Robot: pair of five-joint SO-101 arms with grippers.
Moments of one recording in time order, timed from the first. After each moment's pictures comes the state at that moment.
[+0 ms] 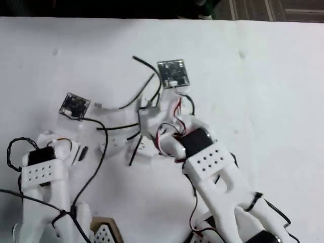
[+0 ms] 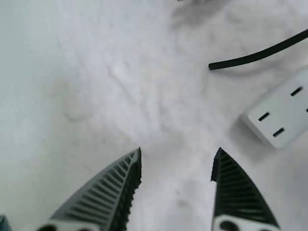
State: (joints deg) left arm -21.2 -44.3 66.8 49.6 -35.5; right arm -34.5 -34.4 37.7 48.4 -17.1
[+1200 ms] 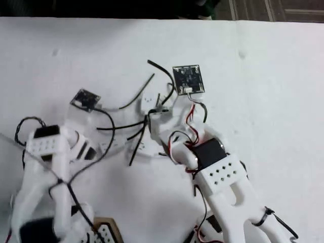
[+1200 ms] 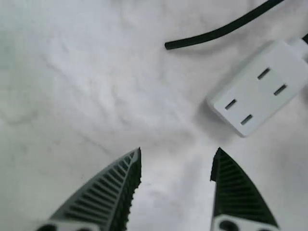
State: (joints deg) left arm -17.3 -21.4 52.1 59.0 -34.9; right arm -32.0 -42.7 42.5 50.2 -16.9
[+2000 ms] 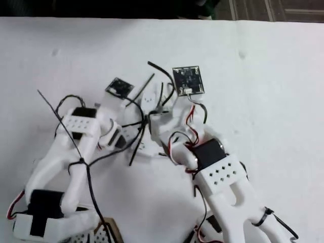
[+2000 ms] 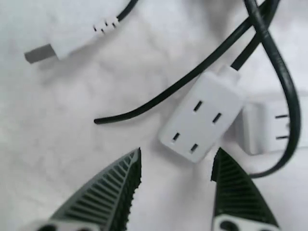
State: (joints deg) left arm 1.1 -10.8 41.0 59.3 -20.6; right arm -32.0 -42.7 43.8 50.2 -16.9
